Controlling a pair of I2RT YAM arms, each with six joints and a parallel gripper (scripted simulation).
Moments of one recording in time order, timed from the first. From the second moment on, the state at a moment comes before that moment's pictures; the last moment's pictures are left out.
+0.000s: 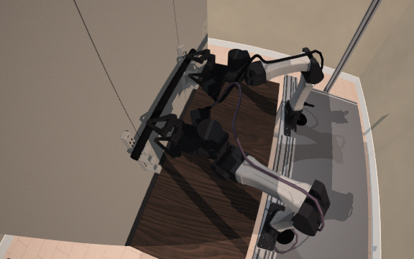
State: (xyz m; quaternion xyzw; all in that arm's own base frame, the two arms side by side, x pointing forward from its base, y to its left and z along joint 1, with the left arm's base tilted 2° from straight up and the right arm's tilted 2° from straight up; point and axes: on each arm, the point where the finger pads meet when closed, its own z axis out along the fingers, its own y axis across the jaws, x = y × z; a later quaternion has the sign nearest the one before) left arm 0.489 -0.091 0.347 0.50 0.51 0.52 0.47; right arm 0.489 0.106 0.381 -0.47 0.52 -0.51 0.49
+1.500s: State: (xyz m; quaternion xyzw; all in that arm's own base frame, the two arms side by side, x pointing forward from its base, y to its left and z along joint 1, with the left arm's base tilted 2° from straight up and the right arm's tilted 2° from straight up) left arm 0.505 -0.090 0.347 0.50 0.51 0.52 0.47; right arm 0.505 0.106 0.381 -0.47 0.52 -0.51 0.49
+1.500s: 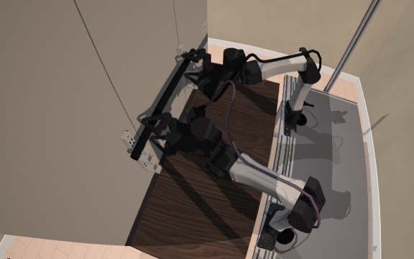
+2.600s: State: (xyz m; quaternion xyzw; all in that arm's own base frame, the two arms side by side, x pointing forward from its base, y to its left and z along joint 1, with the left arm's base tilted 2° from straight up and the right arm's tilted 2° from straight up) left arm 0.508 -0.088 0.347 0.50 0.51 0.52 0.47; right arm 0.510 0.105 0.380 -0.47 0.52 -0.51 0.49
